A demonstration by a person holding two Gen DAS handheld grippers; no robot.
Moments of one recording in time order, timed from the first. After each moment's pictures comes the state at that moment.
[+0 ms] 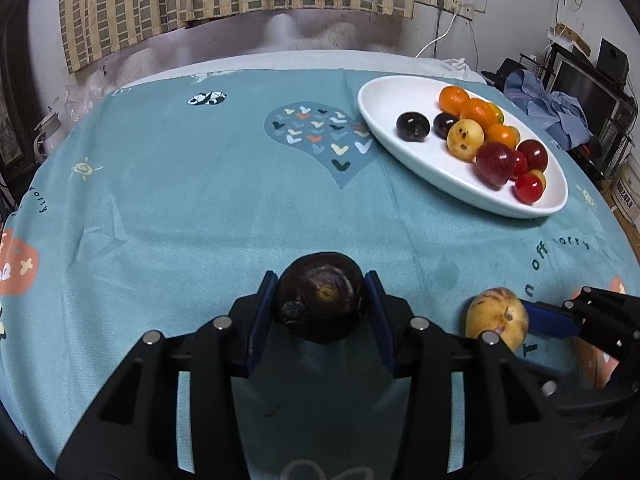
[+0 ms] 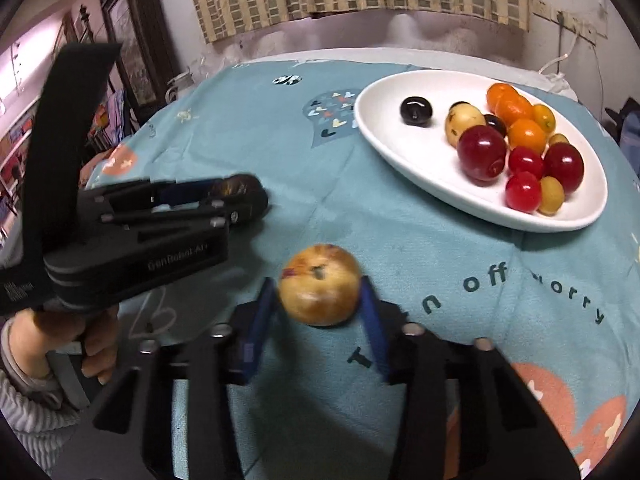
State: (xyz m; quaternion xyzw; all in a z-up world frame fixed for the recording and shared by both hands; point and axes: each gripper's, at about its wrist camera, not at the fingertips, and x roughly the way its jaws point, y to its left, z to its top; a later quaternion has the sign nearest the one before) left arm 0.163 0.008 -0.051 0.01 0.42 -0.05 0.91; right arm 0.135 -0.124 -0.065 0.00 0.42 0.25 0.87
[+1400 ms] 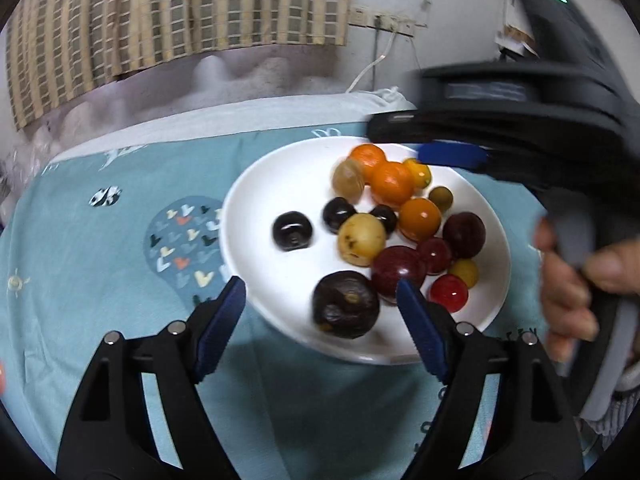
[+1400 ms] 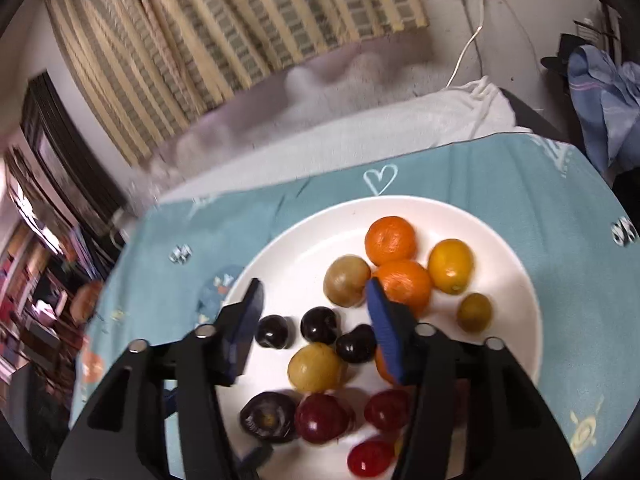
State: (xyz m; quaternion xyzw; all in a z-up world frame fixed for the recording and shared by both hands) left arm 0.231 -0.073 -0.012 0.01 0.37 -0.13 0.92; right arm 0.291 -0.236 0.010 0.17 0.38 0.15 0.90
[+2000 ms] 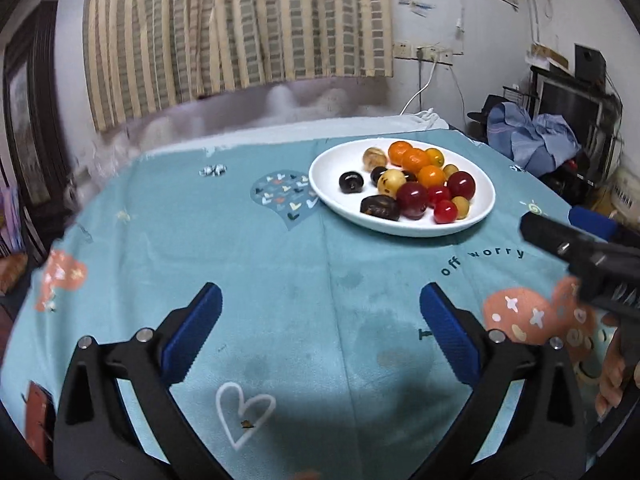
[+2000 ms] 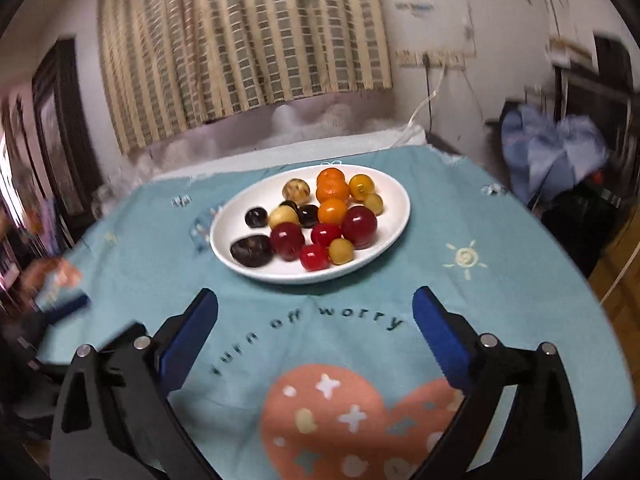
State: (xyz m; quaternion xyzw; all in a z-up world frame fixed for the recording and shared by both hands) left arm 0.073 -0.056 0.000 0.05 0.30 -0.02 0.95; right arm 0.095 -0.233 -0.006 0.02 0.28 0.06 0.96
